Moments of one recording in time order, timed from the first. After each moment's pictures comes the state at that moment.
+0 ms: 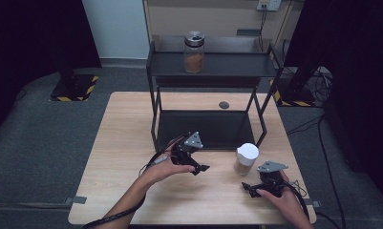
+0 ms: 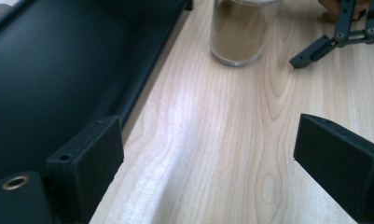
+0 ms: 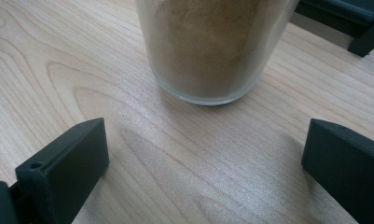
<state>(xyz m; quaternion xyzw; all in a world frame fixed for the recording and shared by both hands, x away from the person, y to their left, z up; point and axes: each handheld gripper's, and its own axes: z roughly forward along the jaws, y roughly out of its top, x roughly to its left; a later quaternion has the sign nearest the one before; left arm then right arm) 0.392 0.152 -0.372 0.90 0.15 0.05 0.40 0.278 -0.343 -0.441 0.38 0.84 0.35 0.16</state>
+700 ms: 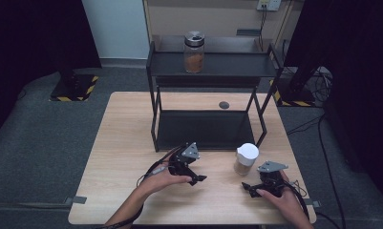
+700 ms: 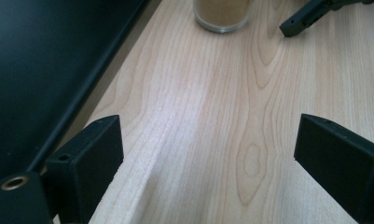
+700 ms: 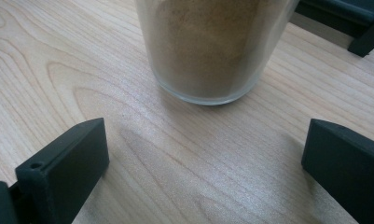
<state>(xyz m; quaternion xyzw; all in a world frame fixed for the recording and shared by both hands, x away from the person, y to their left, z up) 0.373 0.158 -0.398 0.91 0.15 0.04 0.39 0.278 -0.343 -0.441 0.38 0.84 0.35 0.16</state>
